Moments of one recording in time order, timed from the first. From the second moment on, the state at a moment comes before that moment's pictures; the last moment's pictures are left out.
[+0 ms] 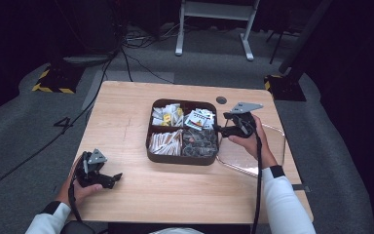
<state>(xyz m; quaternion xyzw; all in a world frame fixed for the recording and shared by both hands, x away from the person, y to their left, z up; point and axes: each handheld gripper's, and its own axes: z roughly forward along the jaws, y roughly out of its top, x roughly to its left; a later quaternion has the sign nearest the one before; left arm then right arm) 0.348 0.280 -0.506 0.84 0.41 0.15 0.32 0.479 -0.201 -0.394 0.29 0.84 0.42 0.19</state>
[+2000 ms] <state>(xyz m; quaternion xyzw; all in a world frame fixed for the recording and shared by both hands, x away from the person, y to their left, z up) 0.348 0.280 -0.506 0.84 0.41 0.15 0.32 0.549 -0.096 -0.445 0.32 0.88 0.29 0.18</state>
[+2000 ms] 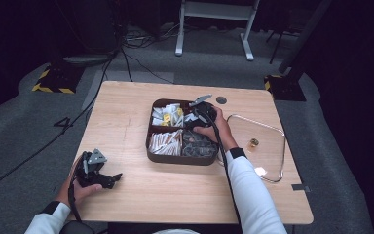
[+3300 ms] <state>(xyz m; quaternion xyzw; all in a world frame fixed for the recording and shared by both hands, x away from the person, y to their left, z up) 0.348 0.280 -0.506 0.84 0.41 0.15 0.32 0.564 -0.119 -0.446 0.39 0.85 0.29 0.19</state>
